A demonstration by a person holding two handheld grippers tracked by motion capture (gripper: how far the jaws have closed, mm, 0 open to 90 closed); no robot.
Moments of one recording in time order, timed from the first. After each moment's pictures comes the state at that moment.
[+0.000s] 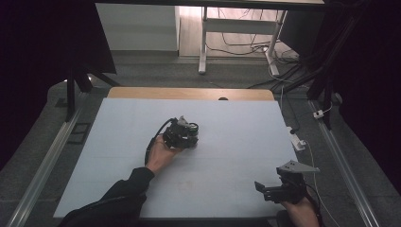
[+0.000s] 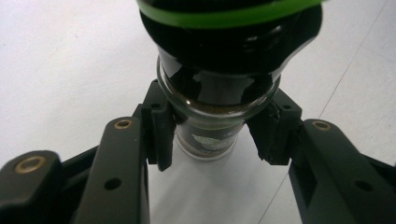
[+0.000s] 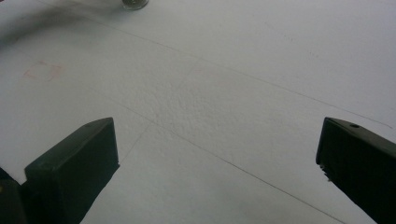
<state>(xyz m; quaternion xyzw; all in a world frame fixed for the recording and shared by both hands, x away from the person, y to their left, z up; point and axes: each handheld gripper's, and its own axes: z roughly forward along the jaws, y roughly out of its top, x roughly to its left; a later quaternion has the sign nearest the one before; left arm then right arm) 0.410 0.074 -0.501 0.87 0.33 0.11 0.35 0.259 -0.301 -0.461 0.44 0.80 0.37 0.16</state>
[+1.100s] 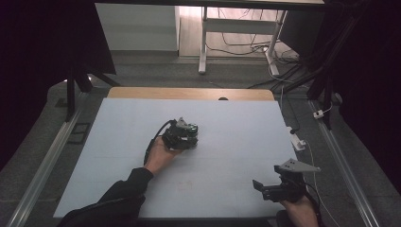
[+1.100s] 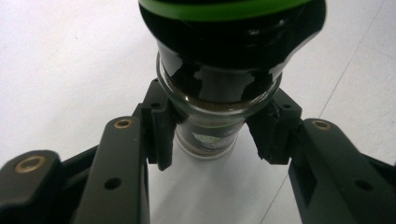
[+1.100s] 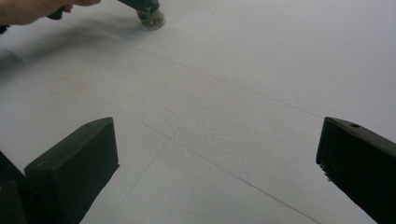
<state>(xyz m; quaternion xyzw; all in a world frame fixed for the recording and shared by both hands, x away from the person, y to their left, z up) 0.407 0.076 -0.506 0.87 0.33 0.12 0.36 0.257 -0.295 -0.452 0.42 0.80 0.40 0.16</state>
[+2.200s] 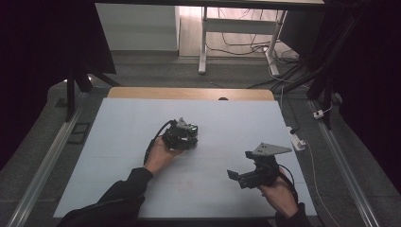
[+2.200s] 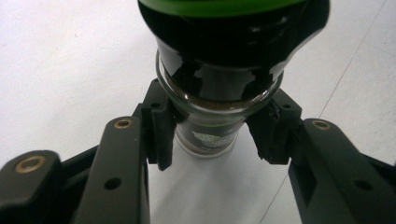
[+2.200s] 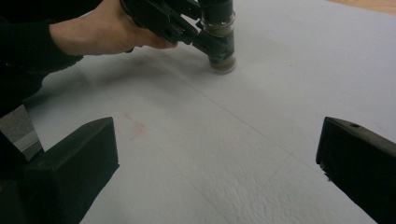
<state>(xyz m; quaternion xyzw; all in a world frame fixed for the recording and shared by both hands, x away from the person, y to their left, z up) 0.407 0.076 -0.506 0.87 0.33 0.12 0.36 0.292 -0.227 -0.436 0.33 0.83 0.44 0.10</state>
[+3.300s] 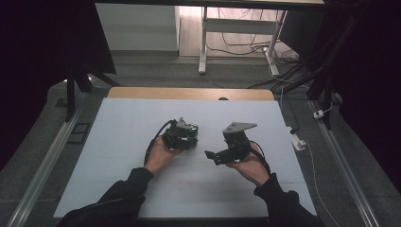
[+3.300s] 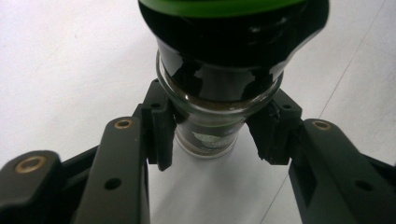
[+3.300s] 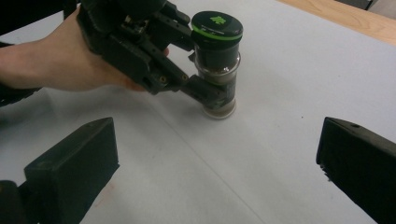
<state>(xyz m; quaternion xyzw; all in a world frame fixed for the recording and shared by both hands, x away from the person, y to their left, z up) 0.407 0.076 -0.506 0.87 0.33 0.12 0.36 0.356 -0.158 -0.437 0.30 0.85 0.41 0.12</state>
